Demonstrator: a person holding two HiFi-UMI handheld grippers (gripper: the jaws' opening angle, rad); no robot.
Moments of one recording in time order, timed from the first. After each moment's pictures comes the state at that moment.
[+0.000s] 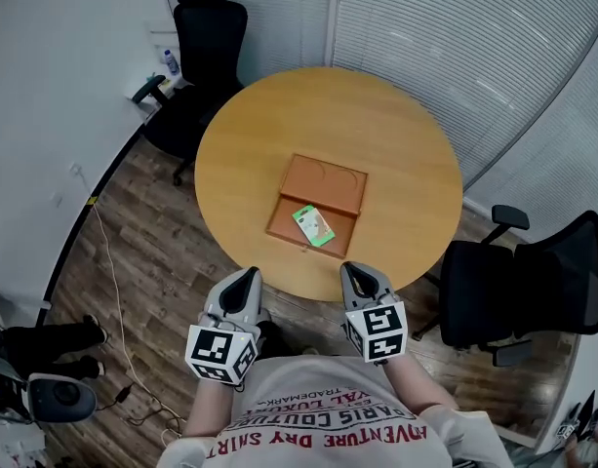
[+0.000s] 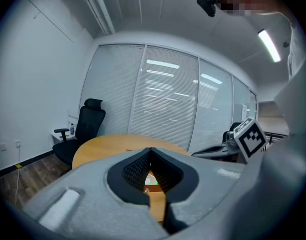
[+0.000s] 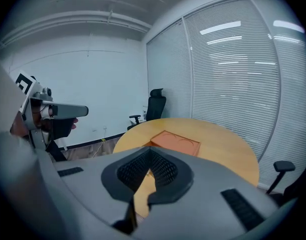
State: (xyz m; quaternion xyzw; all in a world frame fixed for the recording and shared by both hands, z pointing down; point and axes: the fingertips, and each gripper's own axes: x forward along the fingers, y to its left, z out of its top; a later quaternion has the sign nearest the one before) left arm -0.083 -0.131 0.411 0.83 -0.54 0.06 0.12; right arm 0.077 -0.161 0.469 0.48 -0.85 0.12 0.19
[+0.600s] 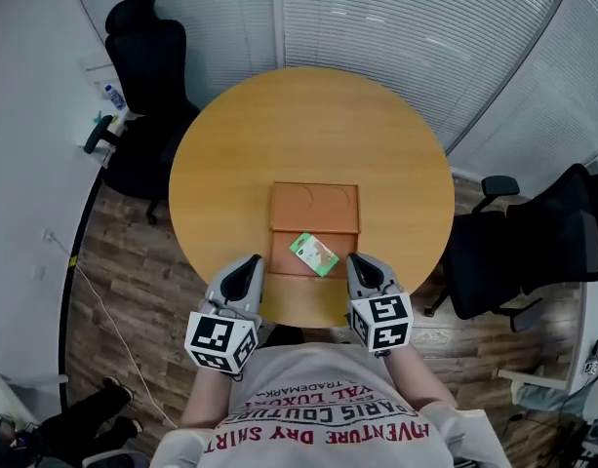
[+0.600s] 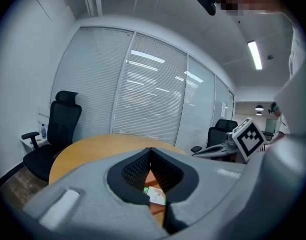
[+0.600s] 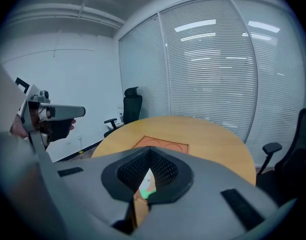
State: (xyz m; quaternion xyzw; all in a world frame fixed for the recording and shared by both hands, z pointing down) left arm -0.104 -0.286 0.415 0.90 -0.41 0.09 0.12; right arm 0.064 -0.268 0.480 0.60 -0.76 0.18 0.17
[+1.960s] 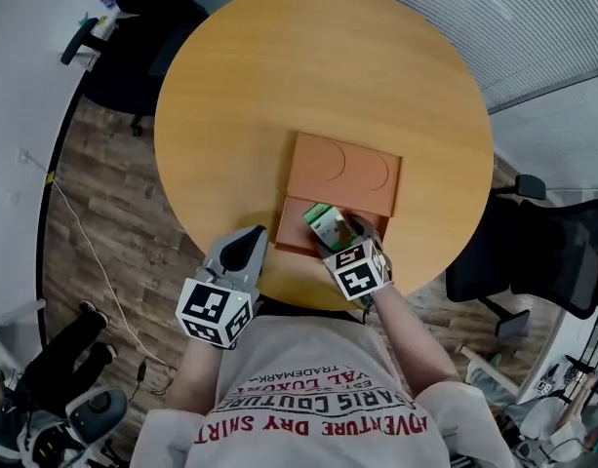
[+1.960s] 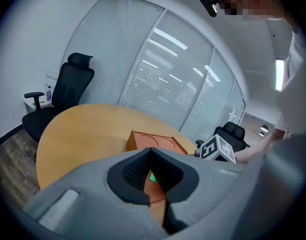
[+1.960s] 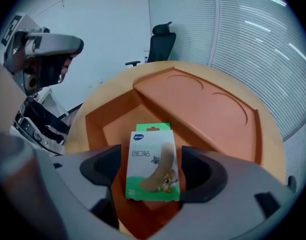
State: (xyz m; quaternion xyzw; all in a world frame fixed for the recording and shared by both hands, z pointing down) left arm -0.114 -0.355 0.537 0.86 -0.41 0.13 0.26; right arm 0.021 -0.334 0.688 0.39 -0.77 0.25 0.45
